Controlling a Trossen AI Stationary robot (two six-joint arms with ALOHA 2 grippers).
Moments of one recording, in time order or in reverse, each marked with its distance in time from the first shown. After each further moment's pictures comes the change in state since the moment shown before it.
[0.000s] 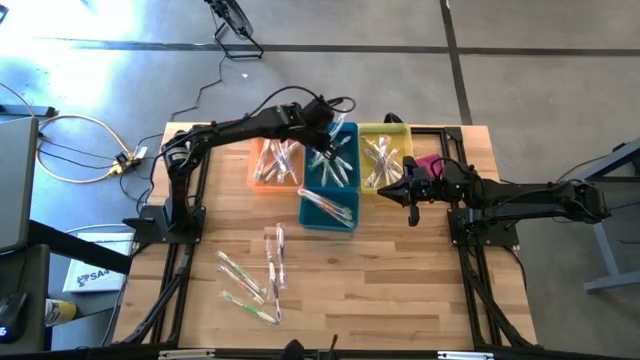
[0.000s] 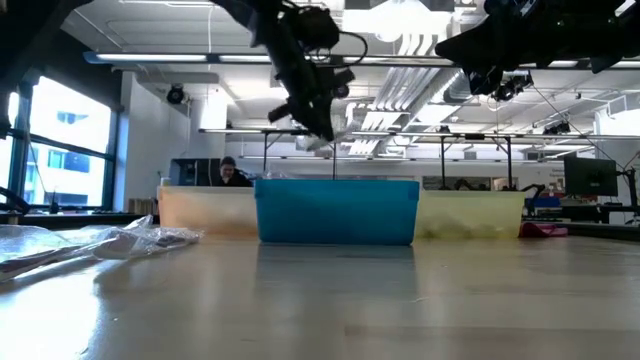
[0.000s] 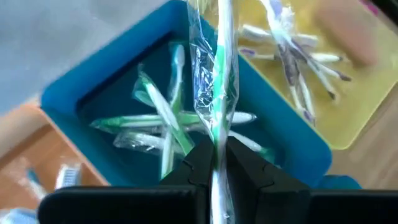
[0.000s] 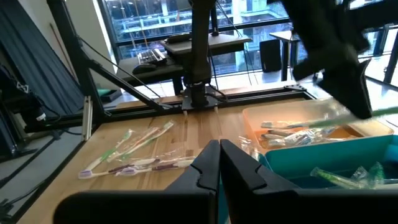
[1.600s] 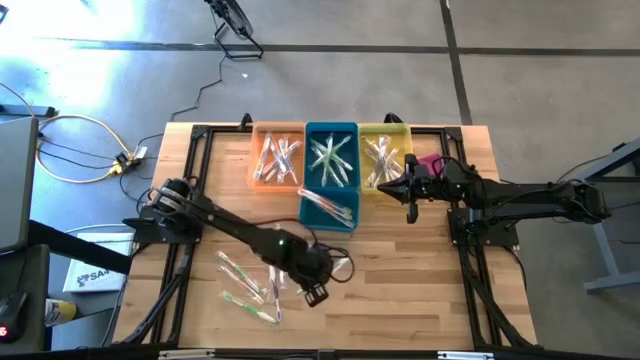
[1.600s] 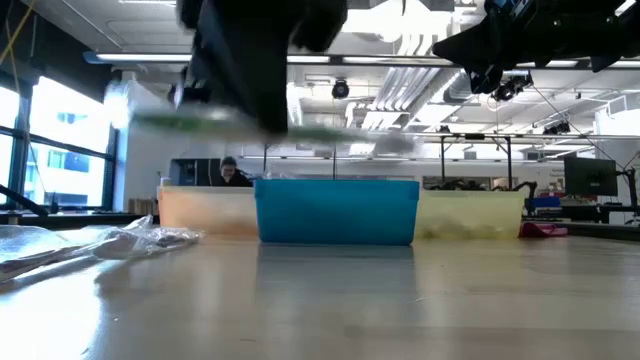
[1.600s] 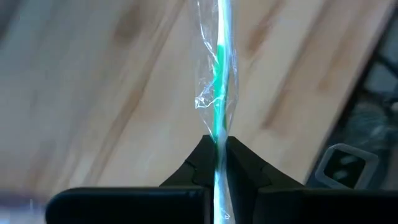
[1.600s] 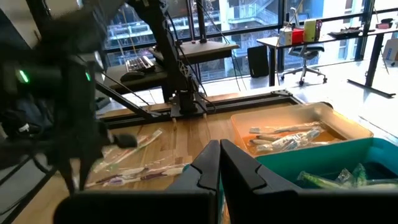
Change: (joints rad) left arm -0.807 0.011 -0.217 0.025 0.105 -0.538; right arm -0.003 0.000 0.000 0.019 0.051 0.007
